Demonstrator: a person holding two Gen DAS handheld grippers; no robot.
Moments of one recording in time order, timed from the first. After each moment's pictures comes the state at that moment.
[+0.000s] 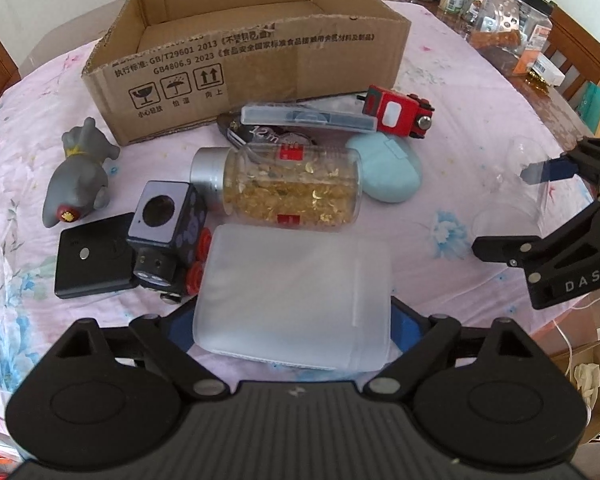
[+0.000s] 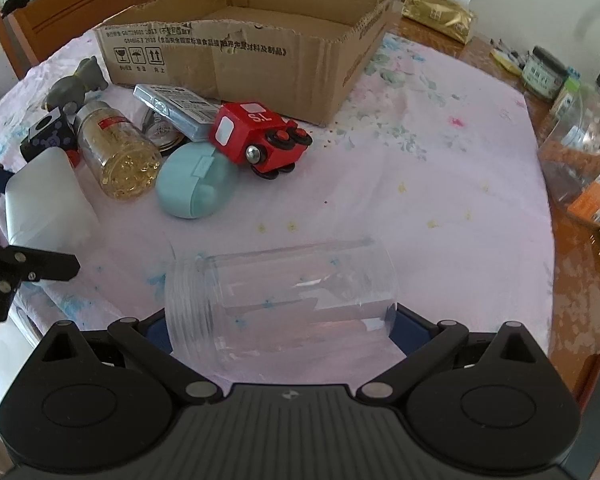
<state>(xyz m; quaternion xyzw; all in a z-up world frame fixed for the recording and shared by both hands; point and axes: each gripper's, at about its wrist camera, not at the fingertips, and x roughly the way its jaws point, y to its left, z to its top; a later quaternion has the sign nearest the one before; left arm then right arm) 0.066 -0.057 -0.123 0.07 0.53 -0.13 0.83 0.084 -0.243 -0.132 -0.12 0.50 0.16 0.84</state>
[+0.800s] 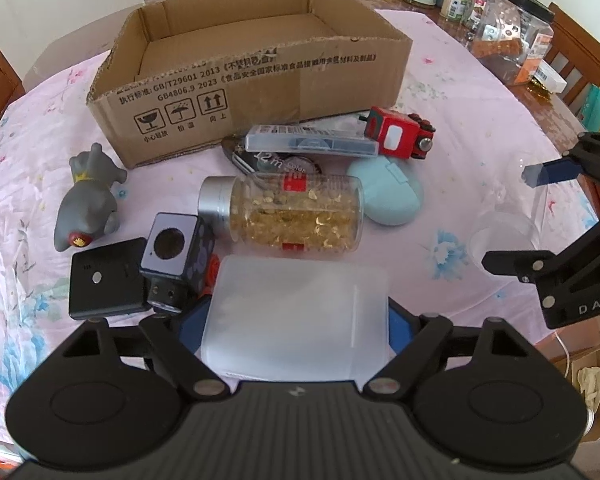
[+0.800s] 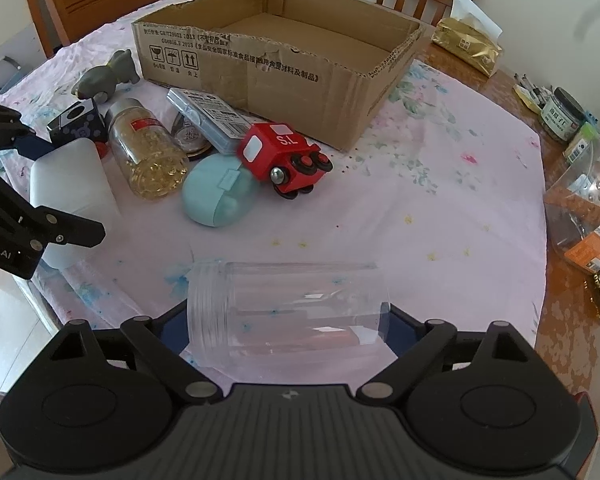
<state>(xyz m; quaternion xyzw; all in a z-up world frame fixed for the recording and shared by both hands) 0.073 -0.060 -0.110 0.08 0.52 -0.13 0.84 0.082 -0.236 -0.114 -0.16 0.49 0.20 0.83</state>
